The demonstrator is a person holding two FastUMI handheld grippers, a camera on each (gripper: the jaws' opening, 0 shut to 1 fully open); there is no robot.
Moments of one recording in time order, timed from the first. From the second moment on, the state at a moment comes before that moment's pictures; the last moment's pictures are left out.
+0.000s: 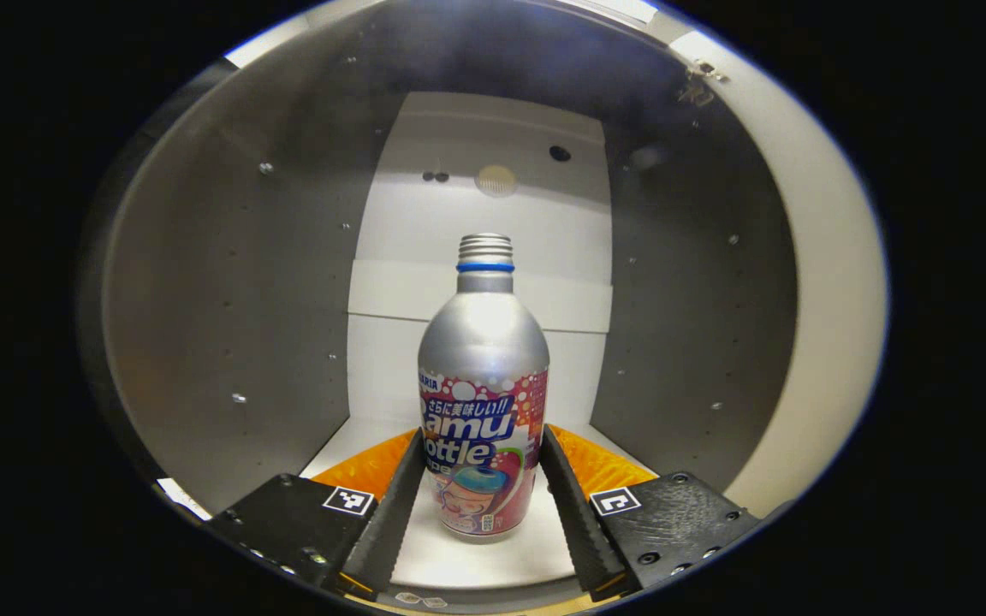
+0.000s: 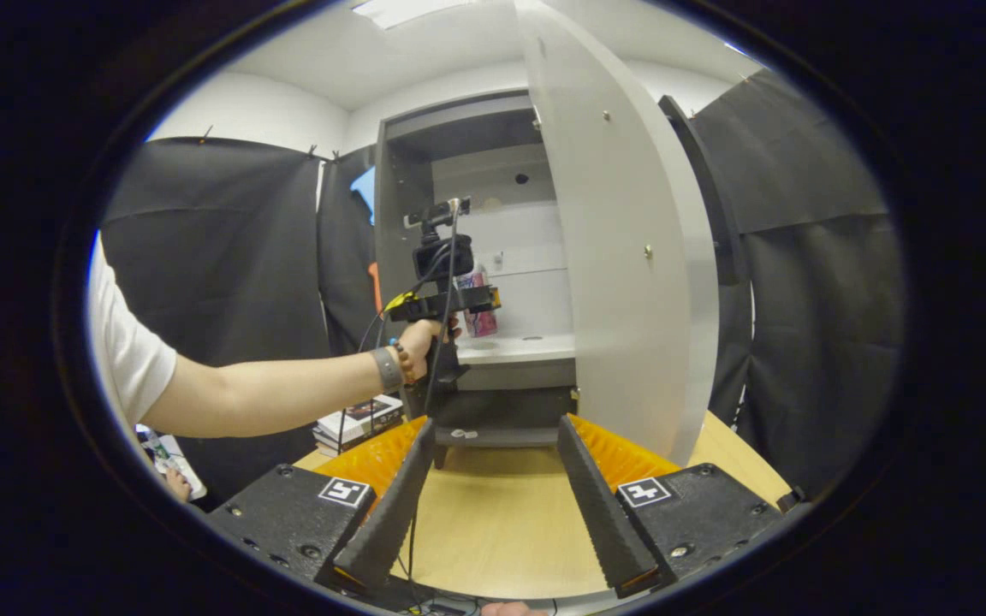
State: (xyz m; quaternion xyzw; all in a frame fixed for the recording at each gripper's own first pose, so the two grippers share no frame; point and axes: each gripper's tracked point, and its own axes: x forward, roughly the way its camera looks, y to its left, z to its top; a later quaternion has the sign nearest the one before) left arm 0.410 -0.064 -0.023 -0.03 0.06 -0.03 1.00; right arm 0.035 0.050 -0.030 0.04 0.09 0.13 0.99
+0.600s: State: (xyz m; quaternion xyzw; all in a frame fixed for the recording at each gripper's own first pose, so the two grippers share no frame) left arm 0.175 0.078 -0.094 0.00 0.07 0.06 1.00; right arm 0.025 0.059 -0.032 0.03 0.07 0.21 0.98
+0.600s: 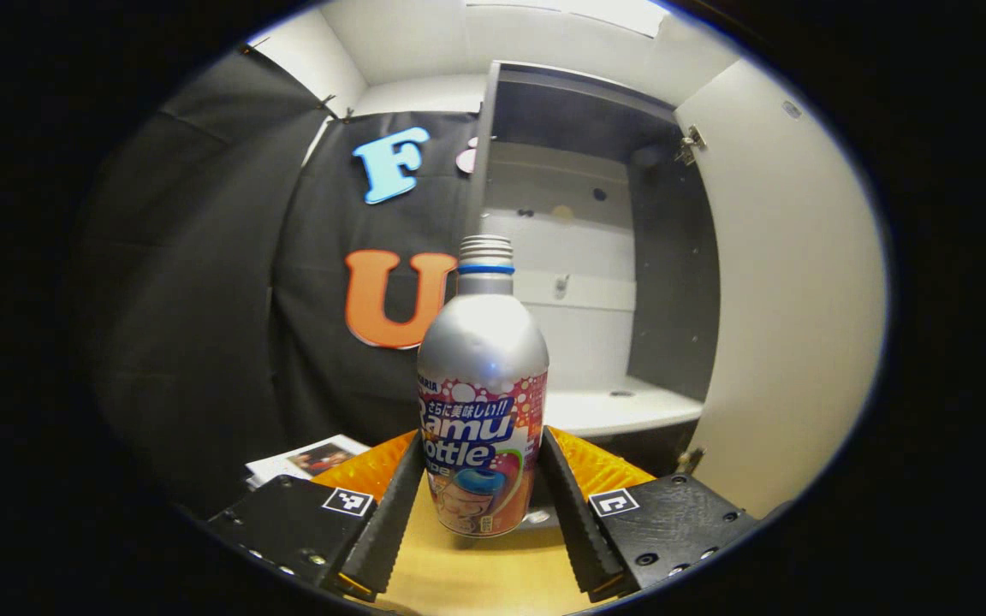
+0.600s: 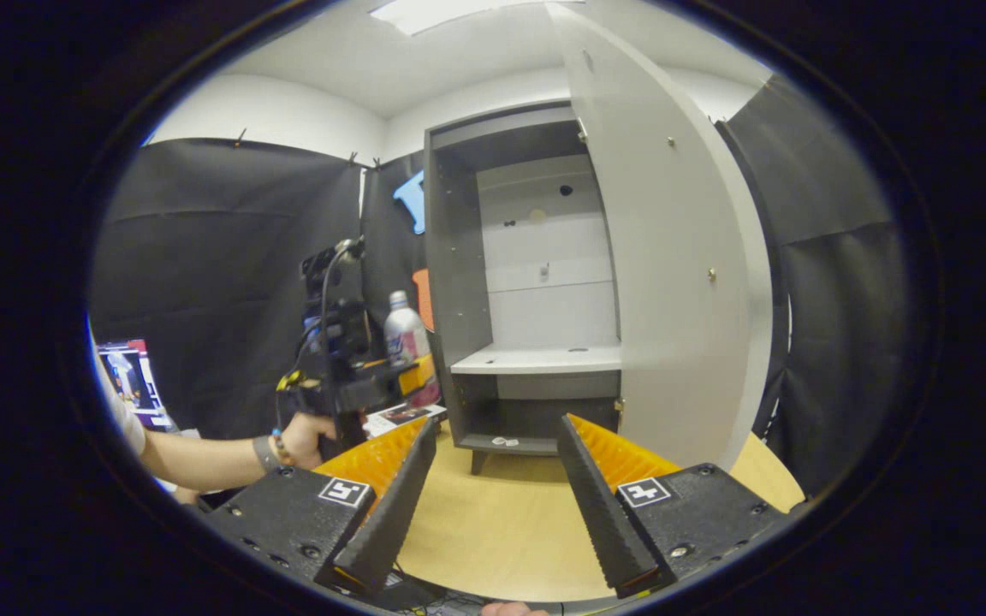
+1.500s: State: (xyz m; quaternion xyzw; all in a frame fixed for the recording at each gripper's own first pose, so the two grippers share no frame) left arm 0.058 0.140 -0.292 0.00 0.14 0.18 0.97; right arm 0.037 0.075 -0.047 -0.01 0.10 0.17 0.98
